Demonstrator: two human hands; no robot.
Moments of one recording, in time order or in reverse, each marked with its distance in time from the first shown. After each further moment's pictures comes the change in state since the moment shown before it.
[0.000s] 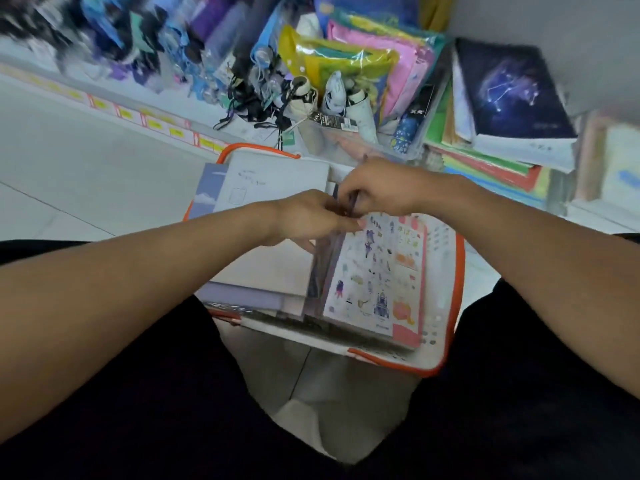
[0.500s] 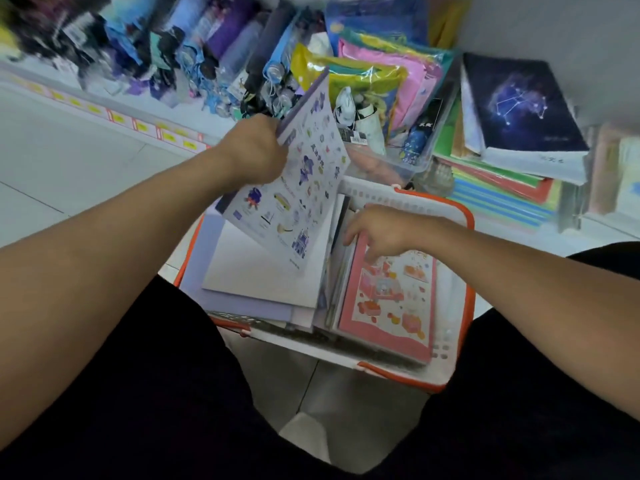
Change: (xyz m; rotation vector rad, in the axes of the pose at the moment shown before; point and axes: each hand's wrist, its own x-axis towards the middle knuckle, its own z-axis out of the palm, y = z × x) left_hand -0.022 0.012 -0.093 0.399 0.603 -0.003; right_hand 0.015 0.012 0.049 0.018 -0.161 0.166
